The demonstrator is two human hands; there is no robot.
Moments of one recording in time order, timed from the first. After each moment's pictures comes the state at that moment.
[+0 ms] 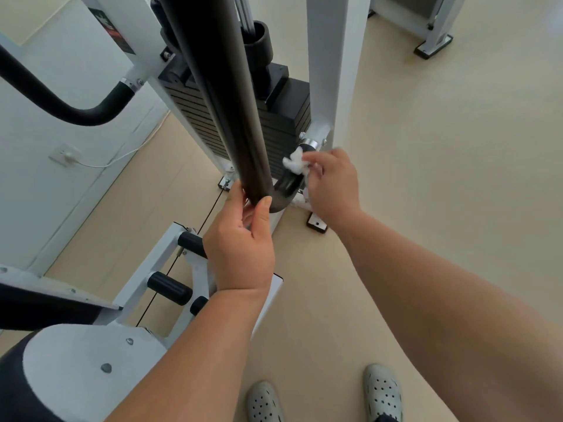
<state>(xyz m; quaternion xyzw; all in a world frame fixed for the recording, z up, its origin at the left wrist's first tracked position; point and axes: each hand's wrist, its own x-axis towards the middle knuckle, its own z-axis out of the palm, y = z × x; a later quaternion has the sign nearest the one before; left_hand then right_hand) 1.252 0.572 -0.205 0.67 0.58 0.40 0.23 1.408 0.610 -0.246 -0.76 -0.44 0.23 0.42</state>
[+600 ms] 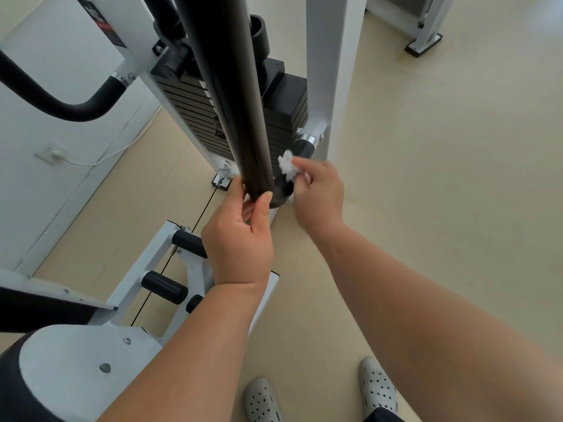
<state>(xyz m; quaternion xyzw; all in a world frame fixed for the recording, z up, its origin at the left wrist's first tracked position) 1.245 0.578 -0.206 0.69 0.57 0.39 0.21 1.374 0.602 -0.255 -0.76 -0.36 0.26 0.48</state>
